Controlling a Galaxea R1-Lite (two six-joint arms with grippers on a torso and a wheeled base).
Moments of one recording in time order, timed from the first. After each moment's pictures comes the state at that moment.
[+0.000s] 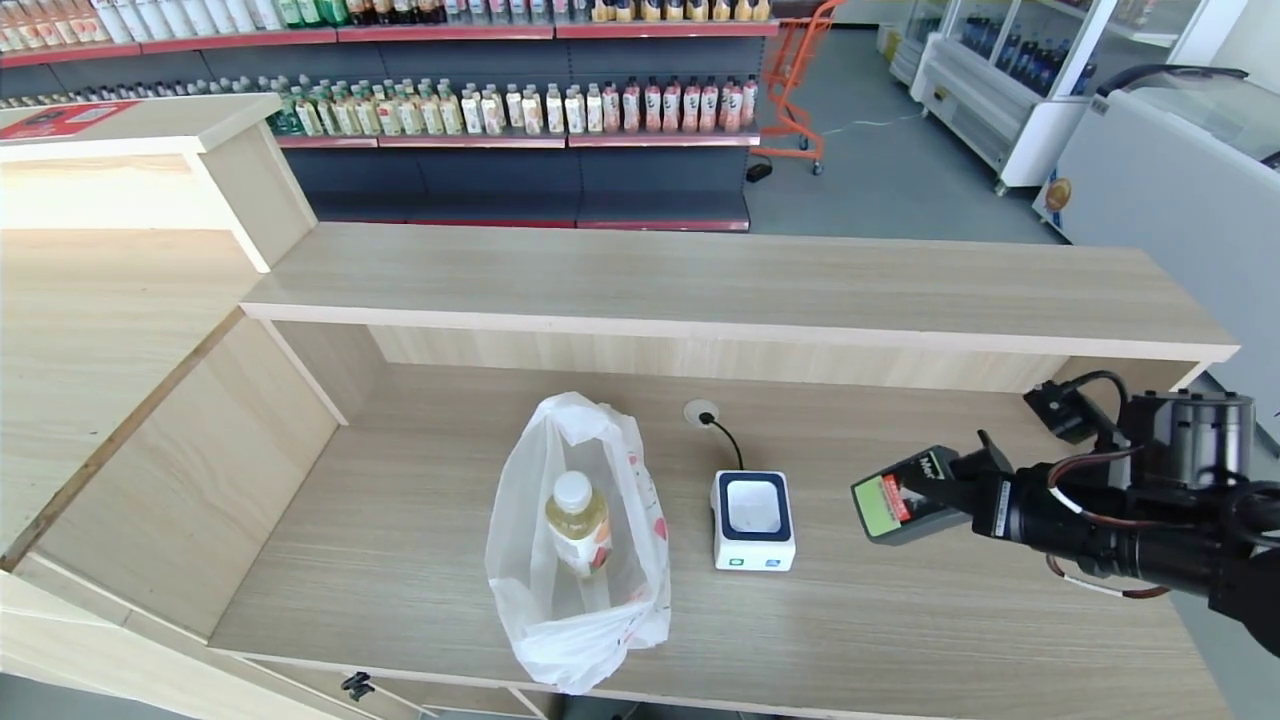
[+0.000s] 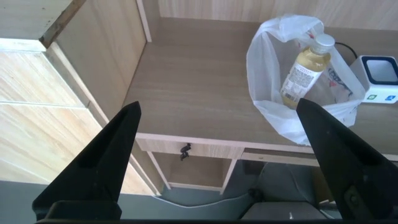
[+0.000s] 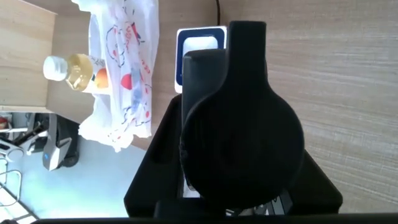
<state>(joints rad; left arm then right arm) 0.00 0.00 0.00 0.00 0.00 0.00 0.09 1.73 -0.49 -0.78 0.41 0.27</state>
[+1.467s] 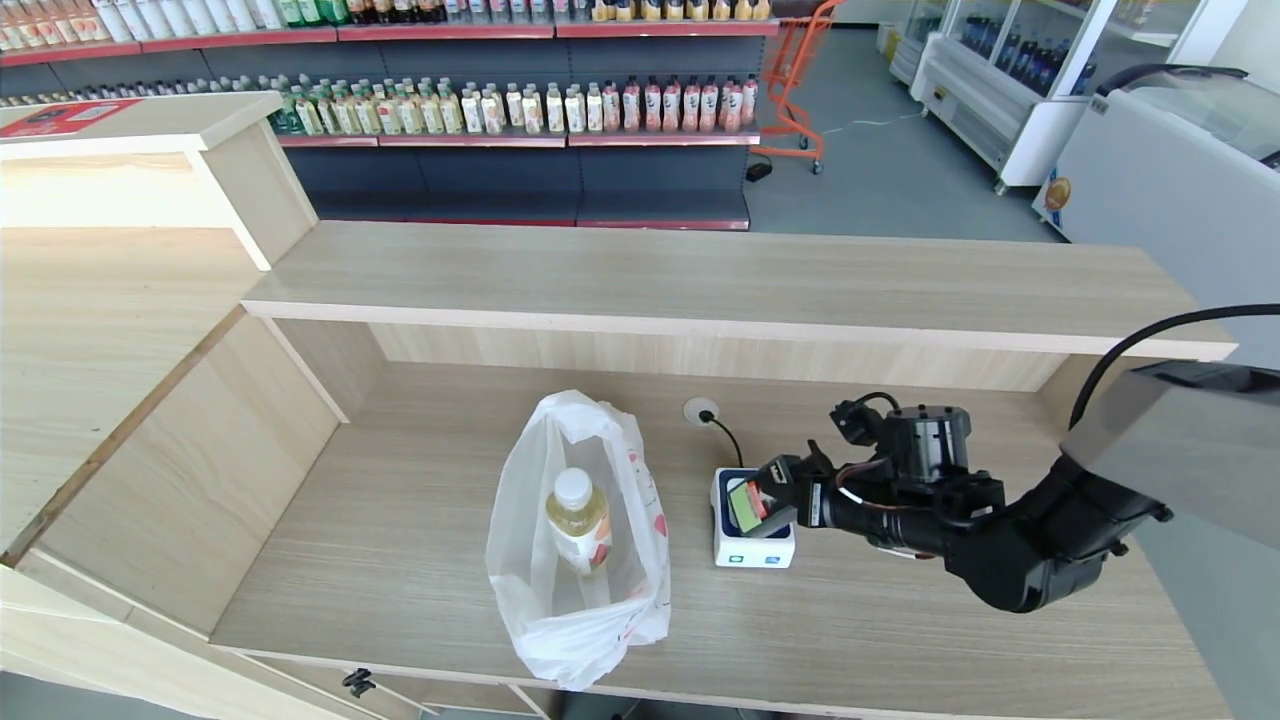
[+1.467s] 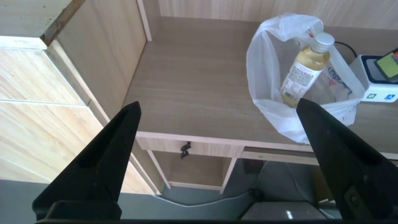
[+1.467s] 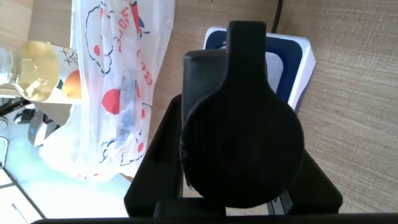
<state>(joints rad) 0.00 0.00 0.00 0.00 0.00 0.00 0.33 2.21 -0.83 -0.93 0.31 0.27</state>
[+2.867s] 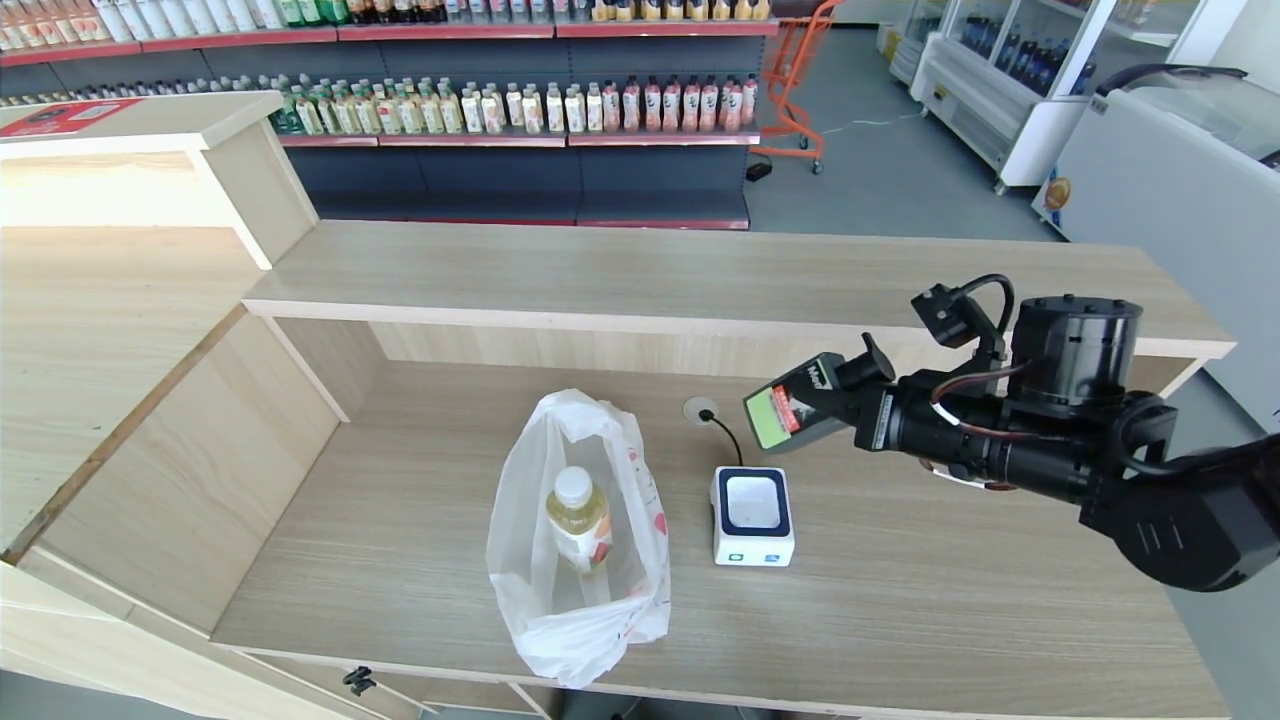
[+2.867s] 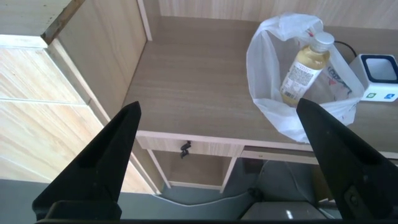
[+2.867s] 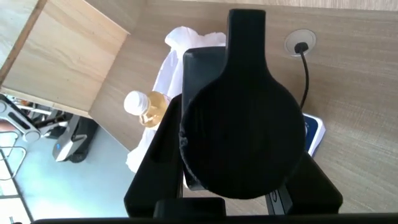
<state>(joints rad) 0.00 0.00 0.00 0.00 0.00 0.00 0.35 1.80 -0.79 -0.81 0.35 0.26</state>
